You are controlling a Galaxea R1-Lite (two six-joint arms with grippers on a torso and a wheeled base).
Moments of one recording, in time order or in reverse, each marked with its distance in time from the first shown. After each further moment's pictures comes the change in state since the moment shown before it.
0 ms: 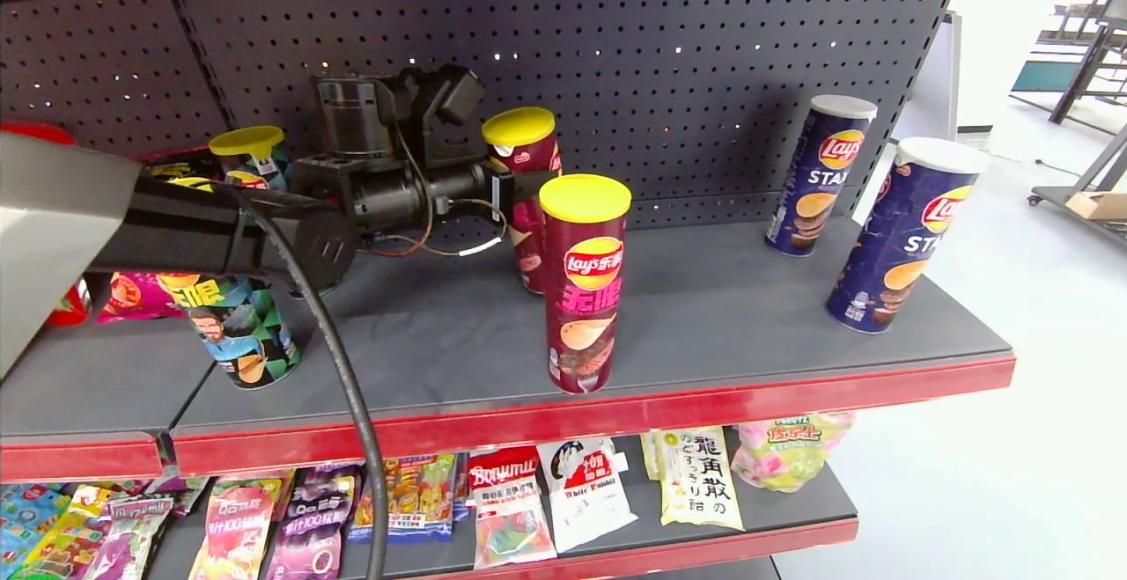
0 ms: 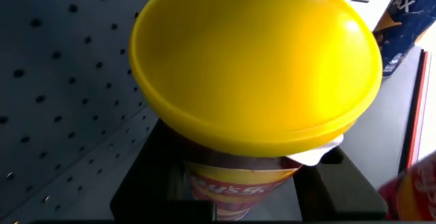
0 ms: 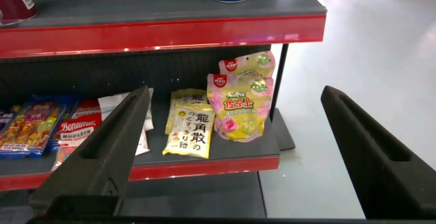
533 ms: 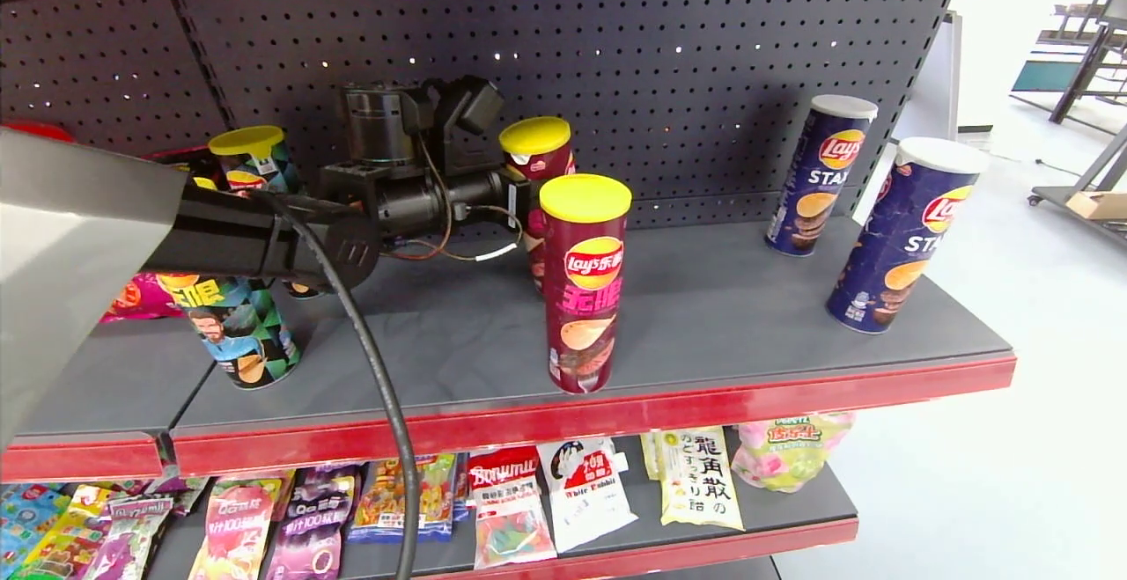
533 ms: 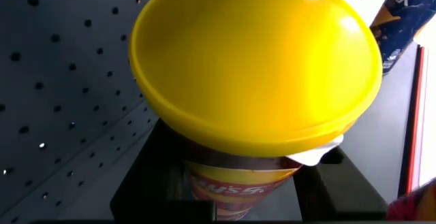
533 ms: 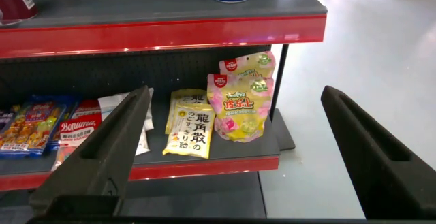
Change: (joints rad) left arm -0.023 0.050 -0.044 0.006 -0.011 0.002; right arm 0.000 0.000 0.000 0.000 0.000 0.000
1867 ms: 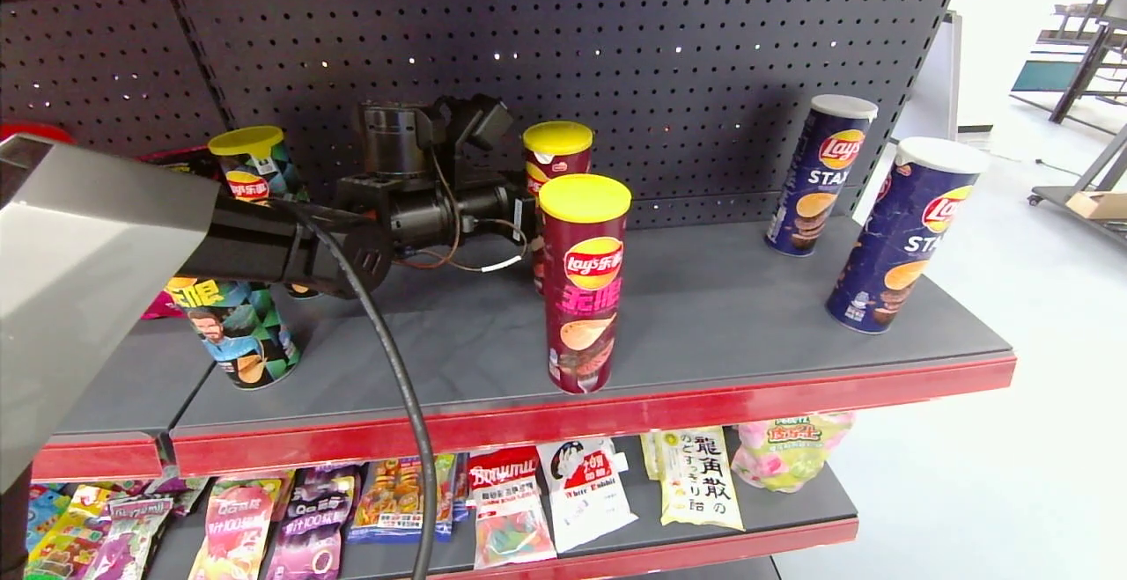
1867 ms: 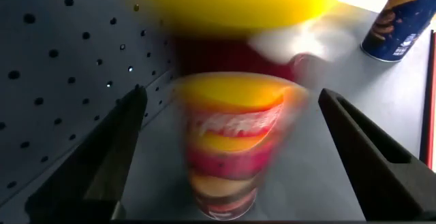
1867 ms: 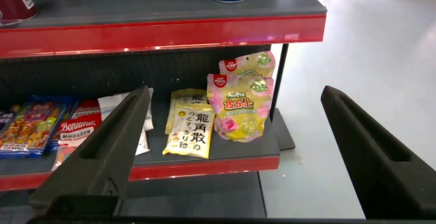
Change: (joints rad) left arm 0.002 0.038 -0.010 0.013 0.006 0.026; right arm 0.000 0.000 0.000 0.000 0.000 0.000
